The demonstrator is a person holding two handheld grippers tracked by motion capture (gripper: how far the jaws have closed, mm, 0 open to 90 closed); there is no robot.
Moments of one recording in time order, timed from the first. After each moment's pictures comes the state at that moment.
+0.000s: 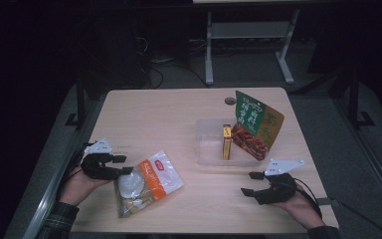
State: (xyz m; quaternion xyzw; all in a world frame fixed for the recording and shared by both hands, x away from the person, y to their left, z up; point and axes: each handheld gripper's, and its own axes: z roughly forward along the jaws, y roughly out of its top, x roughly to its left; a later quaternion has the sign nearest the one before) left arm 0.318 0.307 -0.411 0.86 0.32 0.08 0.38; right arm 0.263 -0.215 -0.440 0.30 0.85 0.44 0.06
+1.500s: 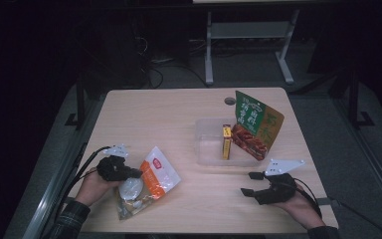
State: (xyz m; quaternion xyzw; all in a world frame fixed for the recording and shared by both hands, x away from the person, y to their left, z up) left arm 0.328 0.288 -0.437 0.89 0.30 0.01 0.35; right arm 0.263 -0.215 -0.439 0.29 0.85 0.44 0.06
